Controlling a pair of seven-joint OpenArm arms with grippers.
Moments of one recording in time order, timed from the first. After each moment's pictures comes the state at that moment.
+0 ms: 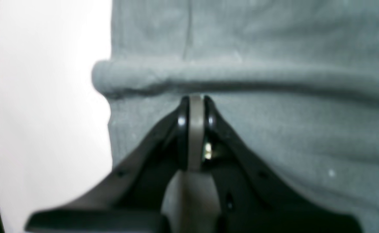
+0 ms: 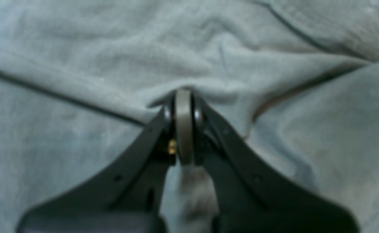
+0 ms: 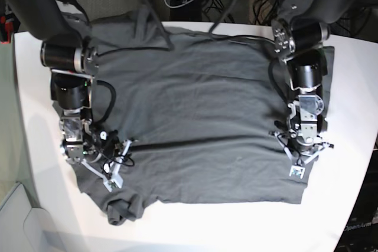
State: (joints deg) left arm -30.4 -5.6 -22.3 41.2 33.2 -17.0 22.1; right arm 37.7 5.7 10.6 31.9 -17.1 34.9 -24.9
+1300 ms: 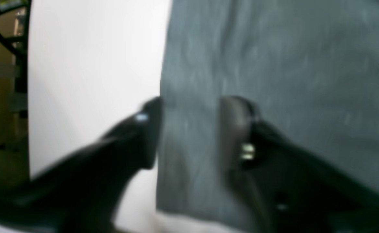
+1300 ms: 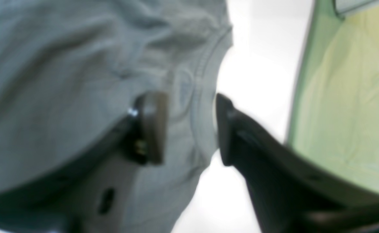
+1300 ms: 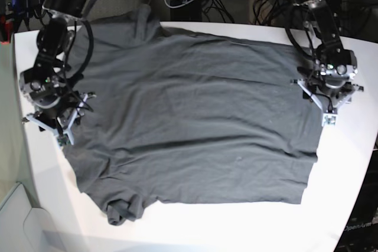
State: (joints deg) left arm 2.3 -5.1 -24.9 96.5 12.6 -21.7 50.0; right arm 2.9 2.3 24.5 98.6 -16.9 40.1 -45.7
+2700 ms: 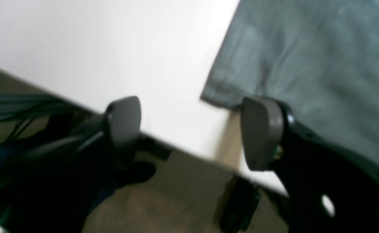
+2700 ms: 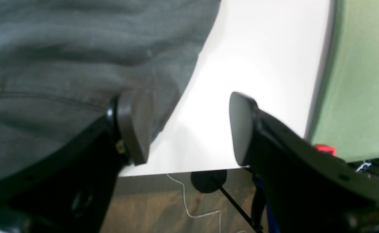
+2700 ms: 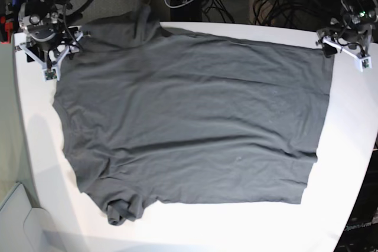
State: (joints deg) left arm 16.2 -7.4 -42.2 92.6 -13.1 -21.6 46.6; right arm -15.9 -7.3 37.5 109.9 -17.4 40.1 -46.2
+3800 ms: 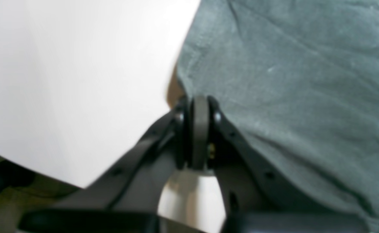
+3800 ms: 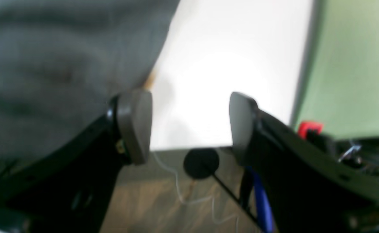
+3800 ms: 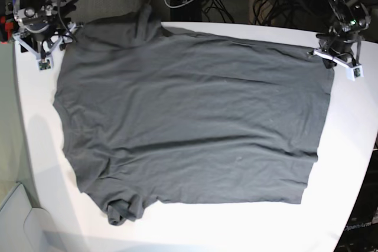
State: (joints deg) left arm 13.8 -6.5 -38.3 86.2 -14.2 -21.3 38.1; right arm -18.7 -6.2 39.5 109.9 -17.4 40.1 -46.5
